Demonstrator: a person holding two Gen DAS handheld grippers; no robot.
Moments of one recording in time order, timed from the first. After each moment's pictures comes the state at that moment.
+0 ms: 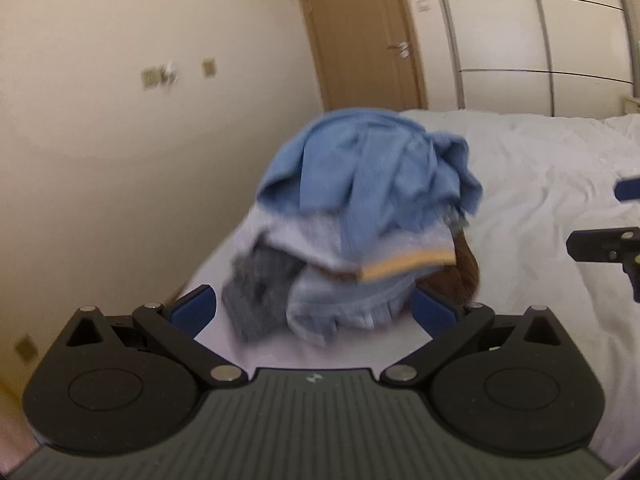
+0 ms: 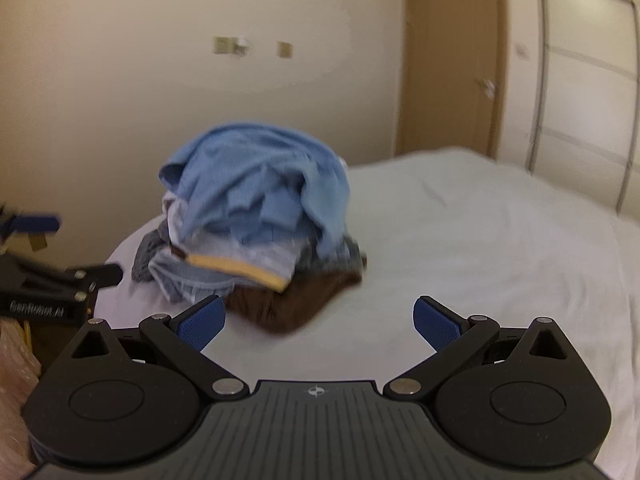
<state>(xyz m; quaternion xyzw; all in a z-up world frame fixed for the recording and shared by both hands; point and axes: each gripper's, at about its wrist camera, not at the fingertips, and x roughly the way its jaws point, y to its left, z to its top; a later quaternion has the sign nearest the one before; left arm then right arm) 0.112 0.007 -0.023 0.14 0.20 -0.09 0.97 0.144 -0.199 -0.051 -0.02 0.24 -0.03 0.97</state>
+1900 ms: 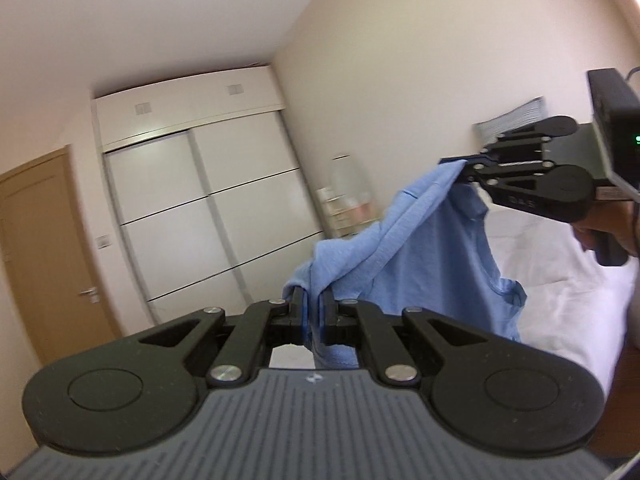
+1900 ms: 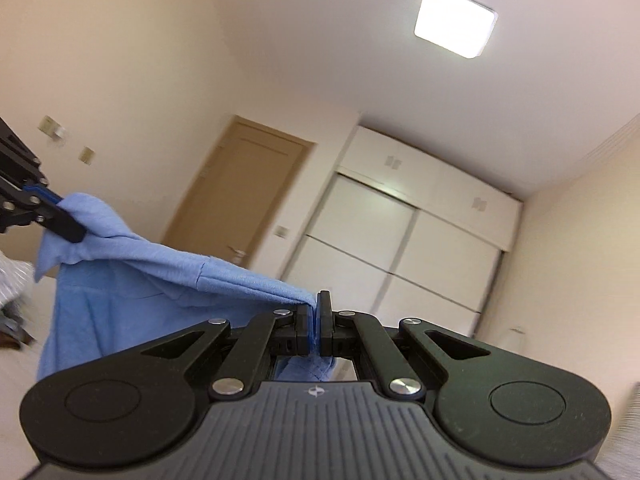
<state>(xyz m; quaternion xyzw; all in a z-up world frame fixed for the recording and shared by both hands) -0.024 -0.239 0.163 0.16 -0.09 -0.59 0.79 -0.157 -0.327 0.092 -0.24 0.01 -0.37 0.90</state>
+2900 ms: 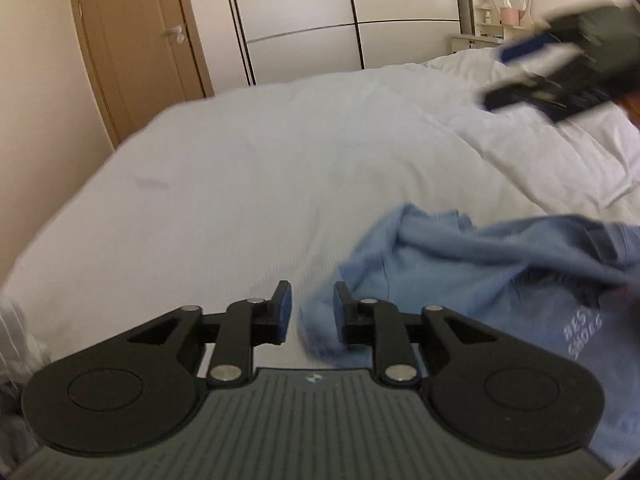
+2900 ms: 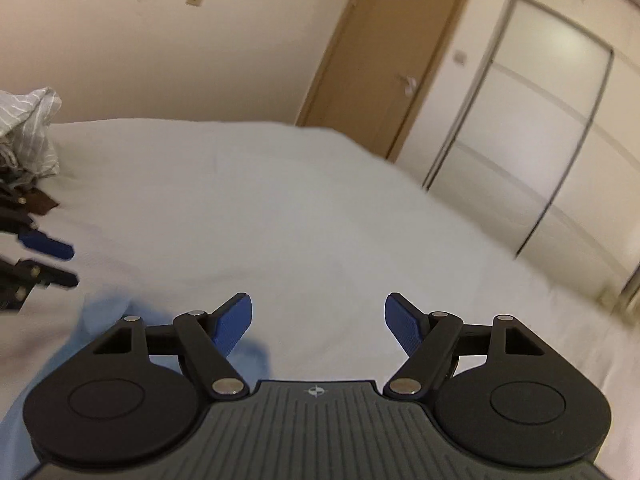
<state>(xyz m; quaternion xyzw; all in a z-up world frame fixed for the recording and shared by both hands) 0.260 -0.309 -0.112 0.20 0.25 -0.38 0.87 0.176 -0.557 -0.114 -0.12 0.29 -0.16 0.94</state>
